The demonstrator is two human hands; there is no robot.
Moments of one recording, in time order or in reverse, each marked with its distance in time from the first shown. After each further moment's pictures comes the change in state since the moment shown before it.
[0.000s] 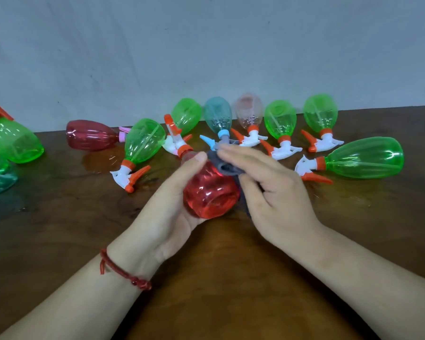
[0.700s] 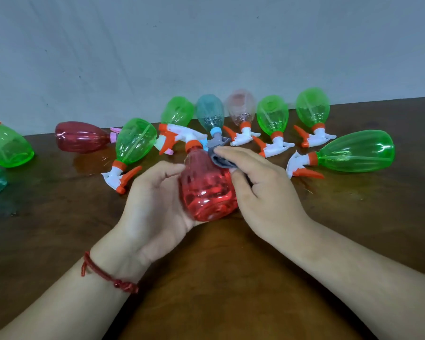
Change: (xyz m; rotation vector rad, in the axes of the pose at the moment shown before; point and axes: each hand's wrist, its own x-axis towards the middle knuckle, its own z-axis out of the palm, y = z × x) left_hand 0.005 -0.001 -0.018 0.008 -0.192 -0.055; right_hand 0.000 0.005 0.001 -0.042 -0.026 0.151
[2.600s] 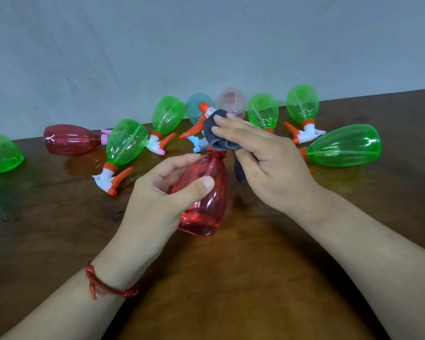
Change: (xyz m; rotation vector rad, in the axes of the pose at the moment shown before) left_hand -0.003 -0.016 0.007 0.518 0.232 0.366; right_hand 0.027 0.010 -0.035 -0.082 -0.039 -0.218
